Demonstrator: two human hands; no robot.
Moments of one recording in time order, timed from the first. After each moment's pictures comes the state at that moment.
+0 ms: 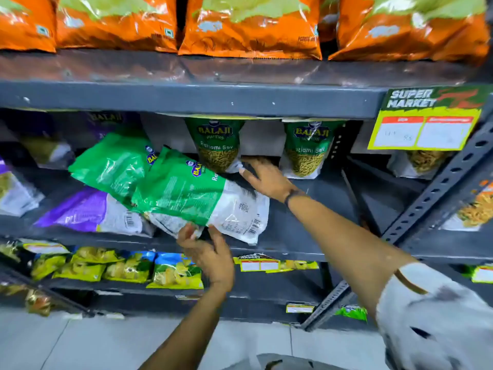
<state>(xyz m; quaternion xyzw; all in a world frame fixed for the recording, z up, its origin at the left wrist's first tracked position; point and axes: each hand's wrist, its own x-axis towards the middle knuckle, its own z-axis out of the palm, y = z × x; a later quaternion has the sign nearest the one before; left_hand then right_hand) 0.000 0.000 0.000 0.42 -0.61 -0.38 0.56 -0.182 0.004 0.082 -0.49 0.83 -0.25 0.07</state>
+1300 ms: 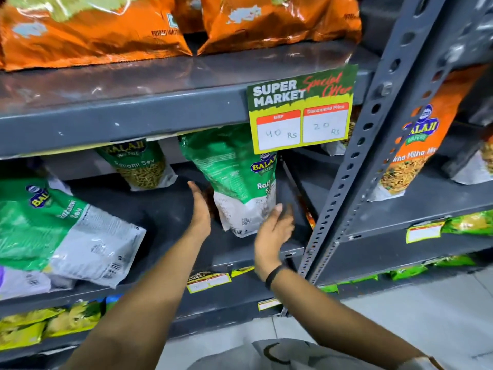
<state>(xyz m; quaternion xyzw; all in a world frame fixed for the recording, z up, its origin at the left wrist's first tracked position) -0.179 -0.012 0.009 0.32 -0.53 -0.78 0.14 -0.158 0.126 0.014 0.16 0.70 -0.70 -0.03</state>
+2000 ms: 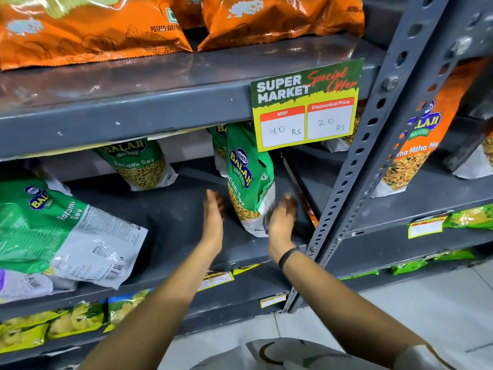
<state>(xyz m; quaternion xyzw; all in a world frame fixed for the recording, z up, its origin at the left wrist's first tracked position) -0.157 0.019 0.001 0.33 -0.58 -0.73 0.17 -0.186 0.134 0.021 0.18 0.63 -0.75 0.10</state>
